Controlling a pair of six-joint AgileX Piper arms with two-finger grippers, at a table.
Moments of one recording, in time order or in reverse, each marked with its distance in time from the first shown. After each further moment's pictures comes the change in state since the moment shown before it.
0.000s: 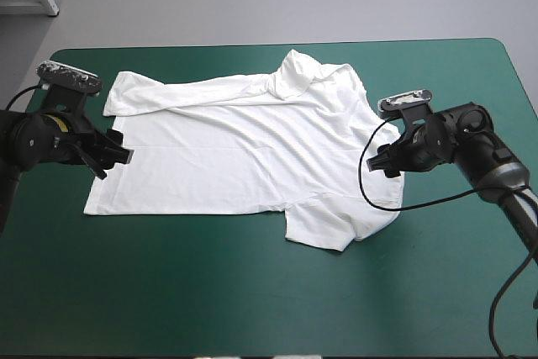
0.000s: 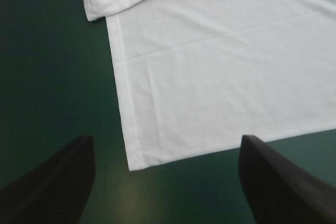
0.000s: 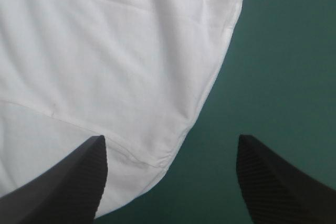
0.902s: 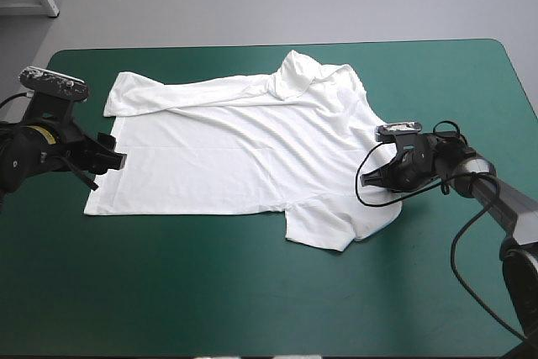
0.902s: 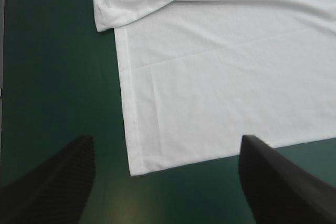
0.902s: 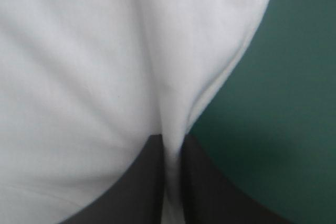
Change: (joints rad) left arm 0.000 -0.078 0.036 0.000 -0.033 -0.025; right arm -0.069 0.216 0.177 0.150 -0.270 -0.040
